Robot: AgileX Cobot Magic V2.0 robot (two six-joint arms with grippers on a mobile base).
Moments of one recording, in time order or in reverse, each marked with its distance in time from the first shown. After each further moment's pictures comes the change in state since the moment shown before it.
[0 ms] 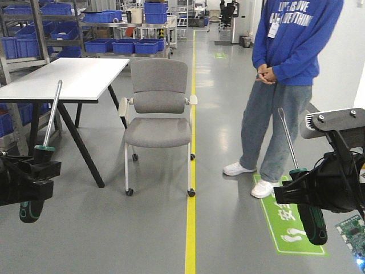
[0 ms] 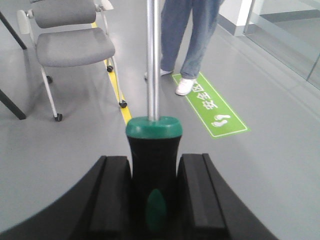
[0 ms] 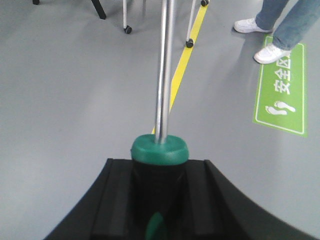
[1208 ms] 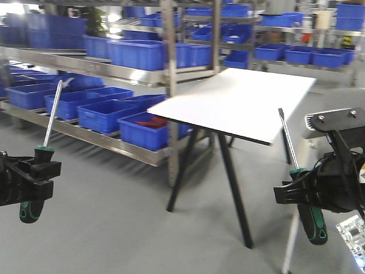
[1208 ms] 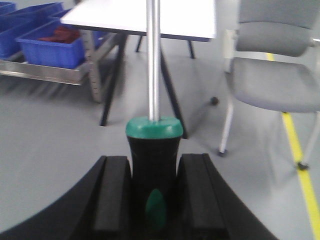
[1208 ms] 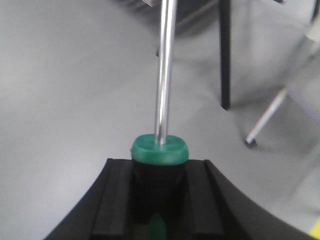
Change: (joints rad) left arm 0.000 0.000 0.000 0.000 0.002 0.000; right arm 0.000 0.000 0.000 -0.001 0.000 0.000
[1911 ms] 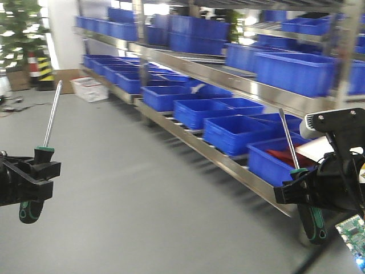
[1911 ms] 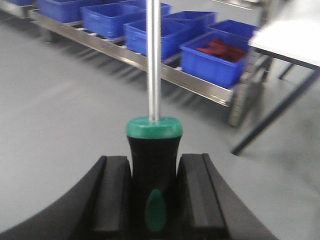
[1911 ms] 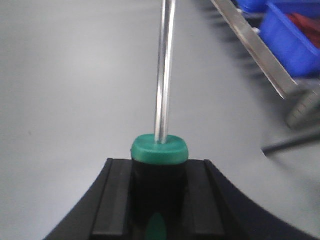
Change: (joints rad) left arm 0.000 0.000 0.000 0.000 0.001 0.000; right arm -0.001 0.000 0.000 -0.001 0.000 0.000
